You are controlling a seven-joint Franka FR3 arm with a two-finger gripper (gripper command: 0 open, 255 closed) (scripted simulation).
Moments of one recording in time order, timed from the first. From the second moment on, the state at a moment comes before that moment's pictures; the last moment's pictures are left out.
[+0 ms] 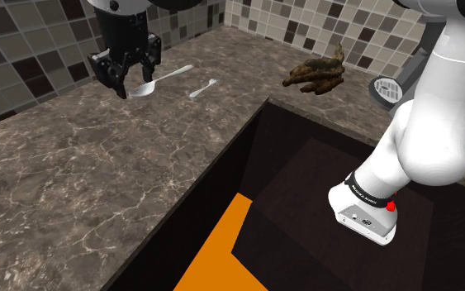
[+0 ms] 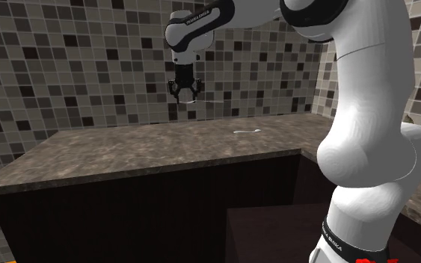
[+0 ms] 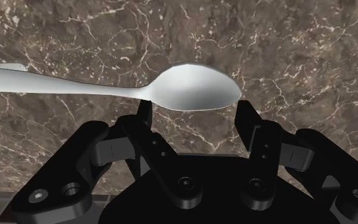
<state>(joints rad) 0.28 0.30 0.45 -1.53 -0.26 1.91 0.63</state>
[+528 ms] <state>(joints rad) 0.28 0.28 0.45 -1.47 -0.24 1.83 0.61</state>
